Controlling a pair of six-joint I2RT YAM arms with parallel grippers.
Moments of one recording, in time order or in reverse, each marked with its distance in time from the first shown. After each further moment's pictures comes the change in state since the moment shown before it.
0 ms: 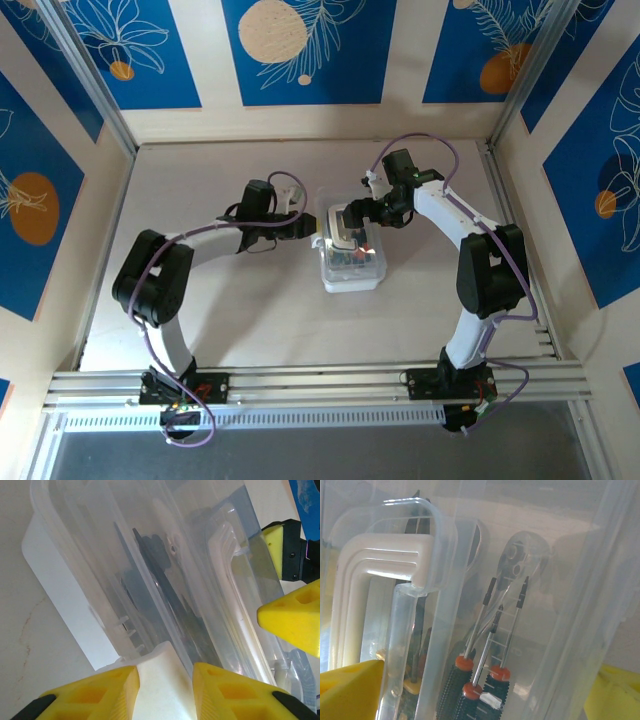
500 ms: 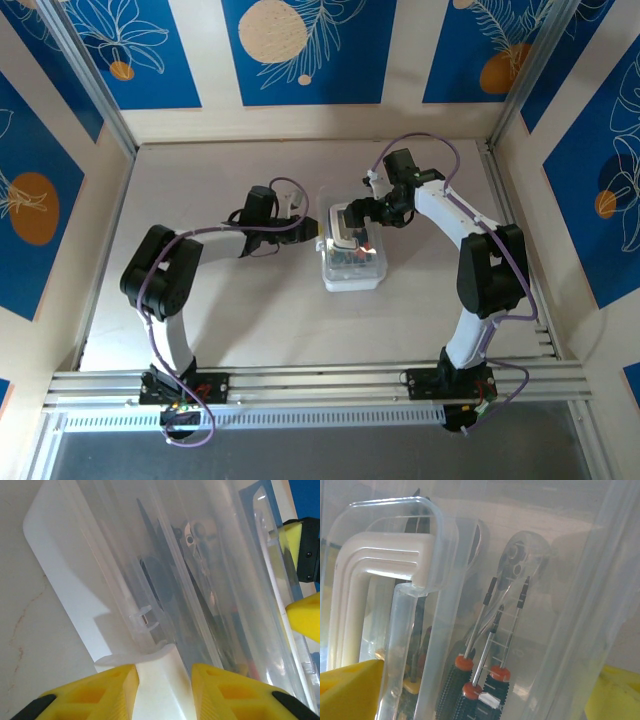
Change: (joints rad) left arm -0.004 0.057 -0.037 0.118 0.019 -0.061; right arm -0.006 0.001 0.002 -0.003 0.007 0.000
